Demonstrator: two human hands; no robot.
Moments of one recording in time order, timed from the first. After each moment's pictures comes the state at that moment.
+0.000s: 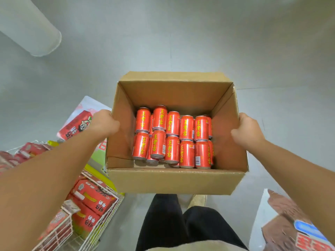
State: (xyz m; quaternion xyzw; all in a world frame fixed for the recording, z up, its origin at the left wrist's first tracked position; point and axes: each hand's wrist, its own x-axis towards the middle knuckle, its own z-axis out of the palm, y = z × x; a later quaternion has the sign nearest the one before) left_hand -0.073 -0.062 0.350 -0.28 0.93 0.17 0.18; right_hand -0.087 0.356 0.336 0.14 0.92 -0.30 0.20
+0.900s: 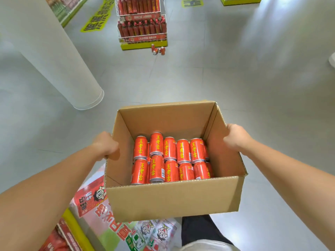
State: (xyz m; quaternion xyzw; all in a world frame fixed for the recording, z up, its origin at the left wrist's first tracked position) left_hand -0.424 -0.334 0.464 -0.38 0.88 0.21 0.17; right_hand -0.555 0.073 0.454 0.00 0.94 -0.27 0.21
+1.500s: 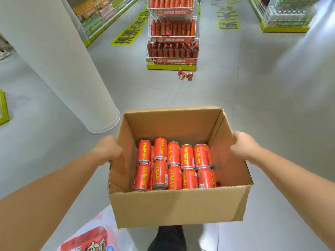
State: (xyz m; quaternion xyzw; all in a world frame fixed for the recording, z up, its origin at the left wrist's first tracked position) left_hand -0.789 -0.575 0.467 -0.42 0.86 0.27 0.12; right_hand -0.982 -0.180 0.472 -0.07 0.93 -0.27 0.23
